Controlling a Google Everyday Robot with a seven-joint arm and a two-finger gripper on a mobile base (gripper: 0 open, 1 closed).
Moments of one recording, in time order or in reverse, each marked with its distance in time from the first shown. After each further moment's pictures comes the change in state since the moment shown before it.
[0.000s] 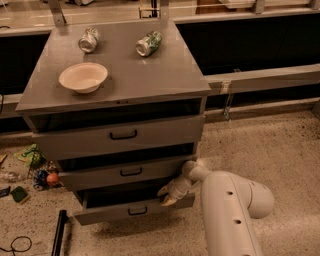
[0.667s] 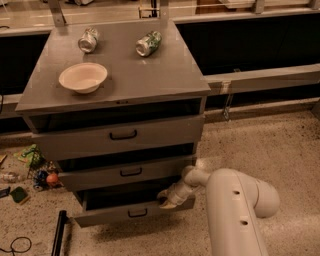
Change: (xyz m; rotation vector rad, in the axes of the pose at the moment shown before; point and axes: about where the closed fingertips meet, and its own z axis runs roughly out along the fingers) arm -0.012 0.031 0.007 -0.022 -0.001 0.051
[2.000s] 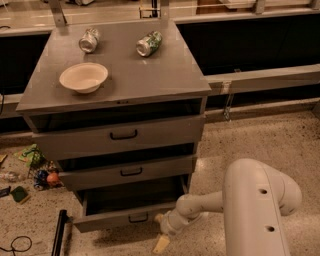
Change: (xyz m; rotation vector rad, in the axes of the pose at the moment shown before) arm -0.064 0.120 0.019 0.023 -0.009 0.334
